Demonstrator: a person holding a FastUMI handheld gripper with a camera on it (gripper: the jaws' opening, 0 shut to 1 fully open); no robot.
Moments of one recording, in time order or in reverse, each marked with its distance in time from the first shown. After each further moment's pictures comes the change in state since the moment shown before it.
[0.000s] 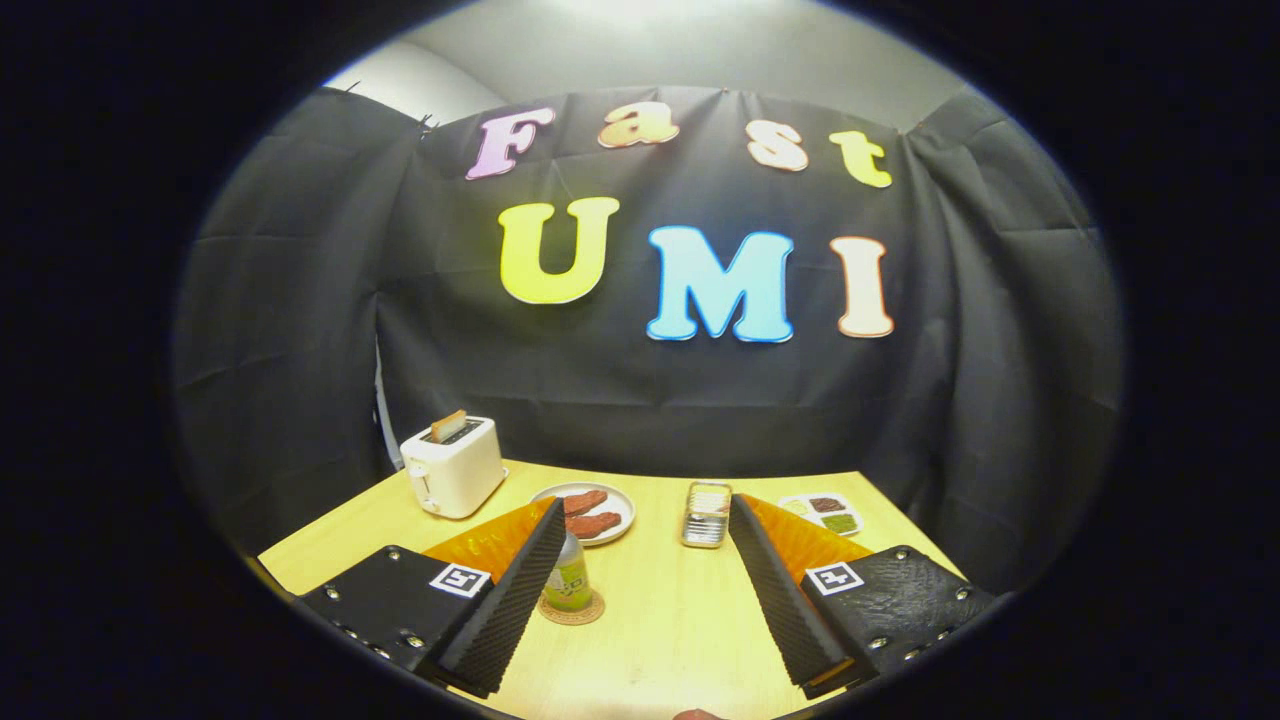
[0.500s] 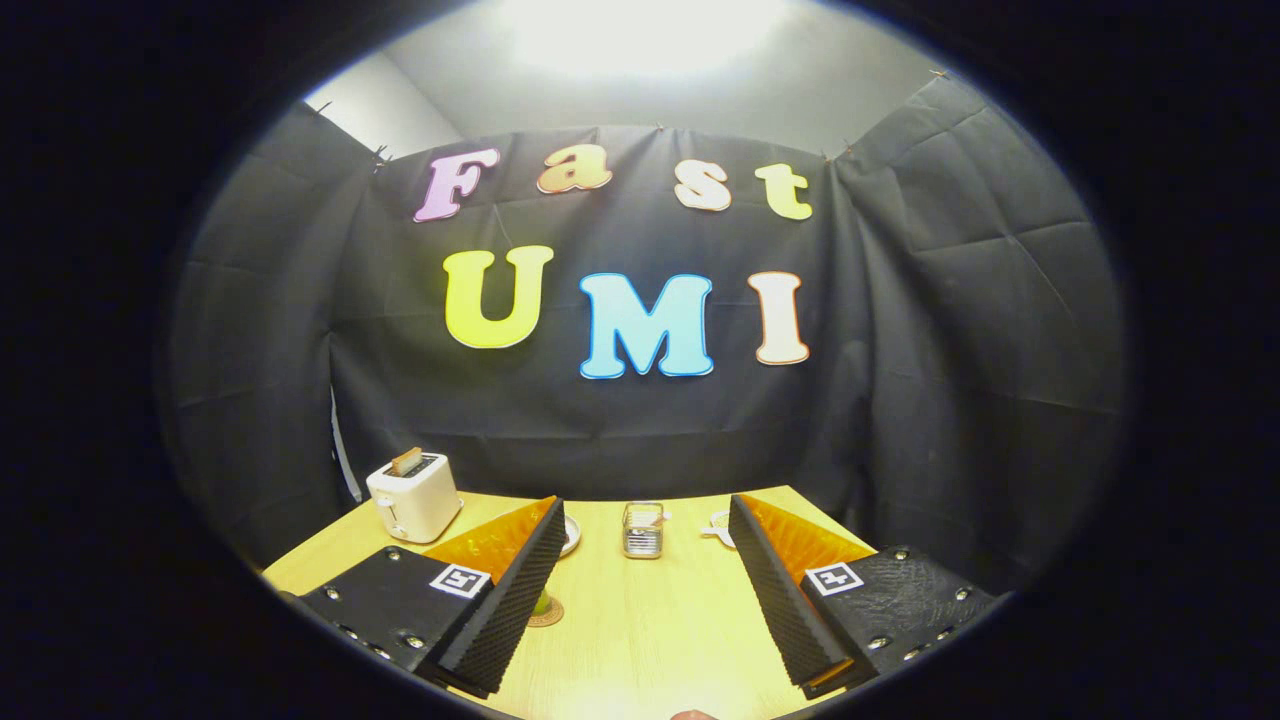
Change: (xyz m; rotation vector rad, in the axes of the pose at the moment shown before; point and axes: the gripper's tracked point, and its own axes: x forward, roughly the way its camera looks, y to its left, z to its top) arm -0.066 -0.045 0.018 0.050 -0.086 -0.168
